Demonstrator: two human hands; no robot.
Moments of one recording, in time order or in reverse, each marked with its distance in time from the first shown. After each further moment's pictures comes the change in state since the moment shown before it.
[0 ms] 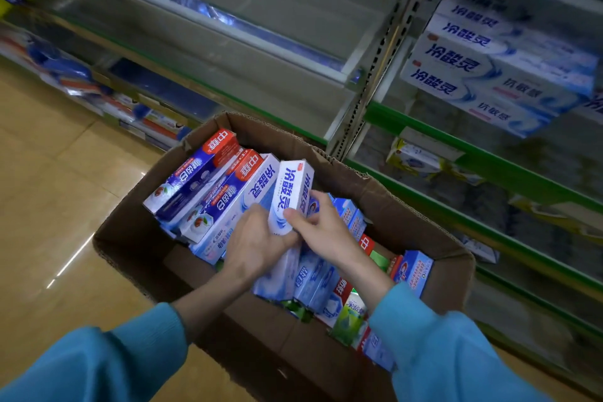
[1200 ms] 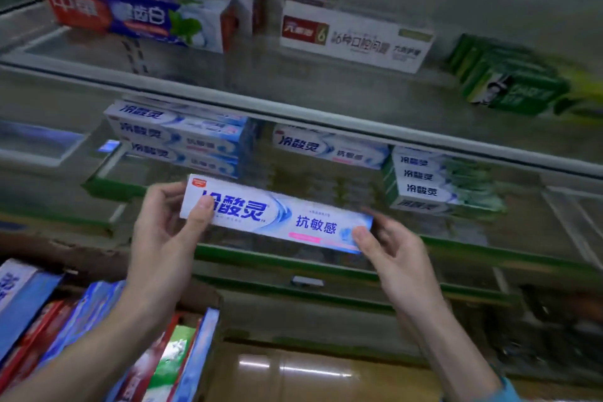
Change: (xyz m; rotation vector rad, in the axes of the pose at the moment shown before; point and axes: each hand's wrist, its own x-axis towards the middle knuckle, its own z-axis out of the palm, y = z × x) left_hand -0.096 0.277 0.101 -0.830 0.011 0.494; right_hand -0.209 0.076 -0.365 0.255 0.674 -0.349
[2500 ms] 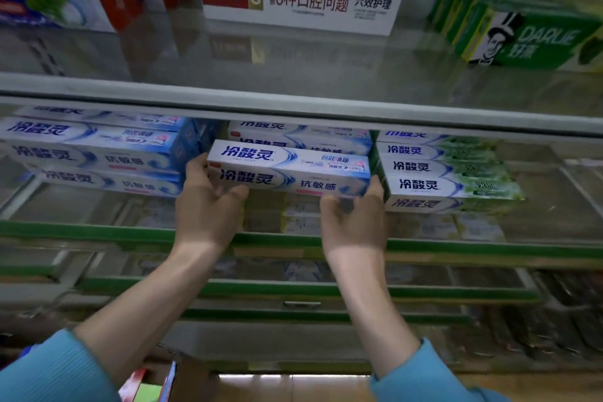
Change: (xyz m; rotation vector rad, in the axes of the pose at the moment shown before) left_hand 0.082 -0.039 0.115 0.265 -0.067 -0.093; right_hand 0.084 0.017 0.040 -0.242 0.388 0.086
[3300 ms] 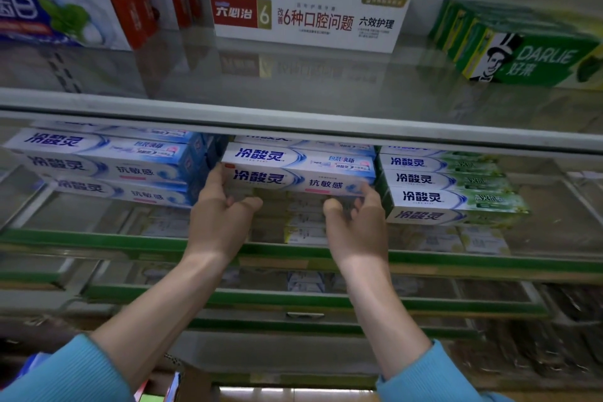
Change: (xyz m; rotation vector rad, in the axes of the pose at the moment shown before) left_hand 0.007 -0.010 0.003 -0.015 -0.103 -0.002; right_hand 0.006 -0.005 0.000 0.144 -0.069 0.056
